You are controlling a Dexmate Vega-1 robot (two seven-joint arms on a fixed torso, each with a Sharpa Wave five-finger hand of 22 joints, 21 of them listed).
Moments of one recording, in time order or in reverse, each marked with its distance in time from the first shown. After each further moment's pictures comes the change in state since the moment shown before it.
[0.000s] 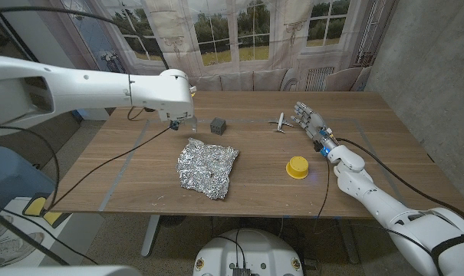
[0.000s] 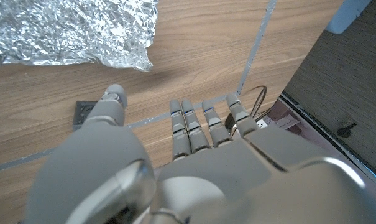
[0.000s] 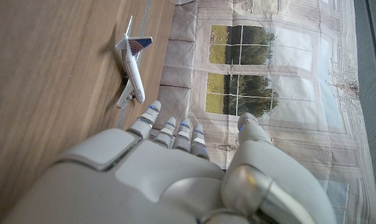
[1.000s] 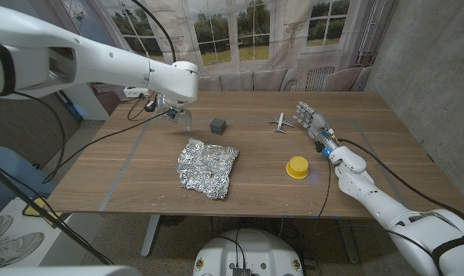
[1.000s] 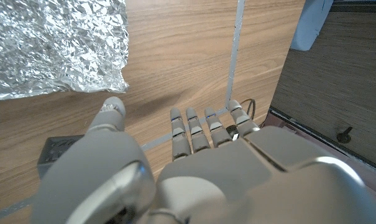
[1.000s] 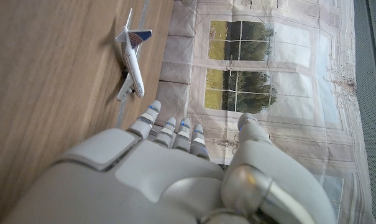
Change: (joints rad) left arm -0.118 -0.169 0.206 0.249 0.300 -0.094 -0.608; left_hand -0.072 0.046 -0.072 0.052 0.000 -0.085 -0.050 -0.076 0.000 -0.133 0.065 -0.057 0.033 -0.123 0.042 -0.045 0.015 -0.092 0.026 -0.048 0.007; right arm -0.010 -0.003 0.009 -0.004 0.000 0.017 -0.009; right_hand -0.005 0.003 -0.008 0.000 0.000 0.000 0.000 0.000 0.000 0.004 0.004 0.000 0.000 0.000 0.000 0.000 0.000 0.000 0.000 0.000 0.000
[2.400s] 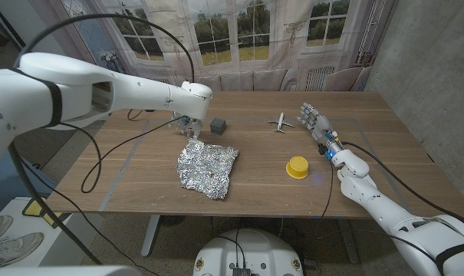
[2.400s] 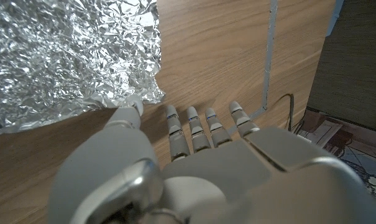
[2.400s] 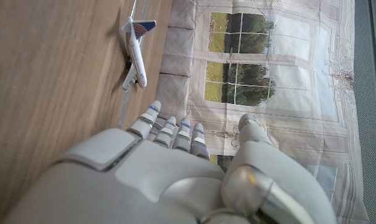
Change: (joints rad) left arm 0.228 -0.100 -0.134 0.224 0.513 -0.149 -0.427; left_hand 0.093 0.103 0.043 -0.051 -0.004 0.084 -0.048 -0.014 0.000 -0.003 -0.001 0.007 0.041 -0.003 0.000 0.002 0.004 0.000 0.006 -0.007 0.004; right arm -0.031 -0.008 0.017 -0.011 0.012 0.026 -0.012; right_hand -0.011 -0.003 -0.009 0.003 0.000 0.013 0.002 0.000 0.000 0.012 0.004 0.000 0.000 0.015 0.004 0.000 0.000 0.000 0.000 0.000 0.000
